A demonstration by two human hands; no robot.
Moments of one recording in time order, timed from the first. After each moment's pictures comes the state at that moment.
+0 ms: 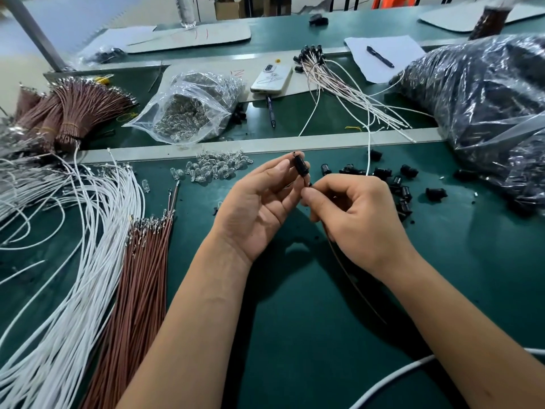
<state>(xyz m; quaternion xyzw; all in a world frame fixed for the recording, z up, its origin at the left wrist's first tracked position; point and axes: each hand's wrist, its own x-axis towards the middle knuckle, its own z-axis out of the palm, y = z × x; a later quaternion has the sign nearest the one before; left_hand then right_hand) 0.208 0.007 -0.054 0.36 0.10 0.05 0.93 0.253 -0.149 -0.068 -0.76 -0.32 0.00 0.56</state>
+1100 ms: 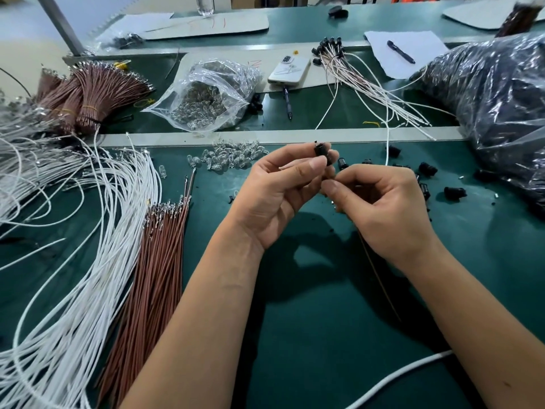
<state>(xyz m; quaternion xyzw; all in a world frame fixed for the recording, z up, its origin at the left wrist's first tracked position) 0.204 0.008 -0.056 0.42 0.02 0.06 0.90 0.257 -0.151 -0.070 -0.71 -0.34 -0.01 0.61</state>
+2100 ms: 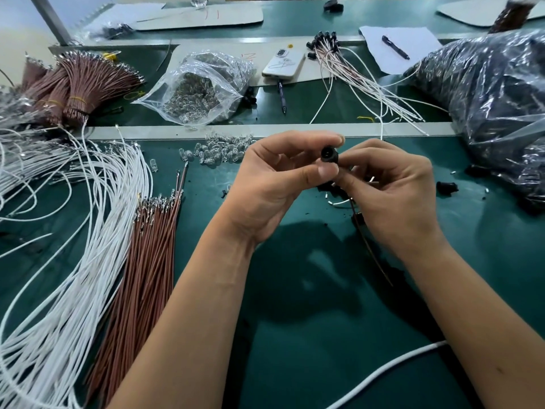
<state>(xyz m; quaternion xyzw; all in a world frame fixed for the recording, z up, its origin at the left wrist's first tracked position) 0.201 0.003 -0.052 0.51 -0.11 0.14 0.84 0.270 -0.157 -0.070 -0.69 -0.36 -0.06 0.63</state>
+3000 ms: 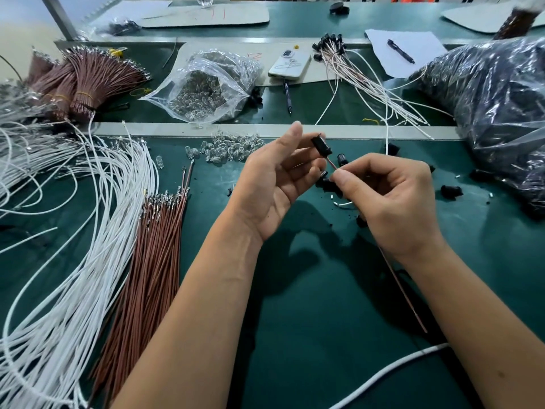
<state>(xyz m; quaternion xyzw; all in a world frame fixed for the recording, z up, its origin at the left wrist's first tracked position) 0.207 0.012 -0.053 0.43 0.10 0.08 0.89 0.257 -0.152 -0.068 -0.70 -0.32 -0.02 0.63</state>
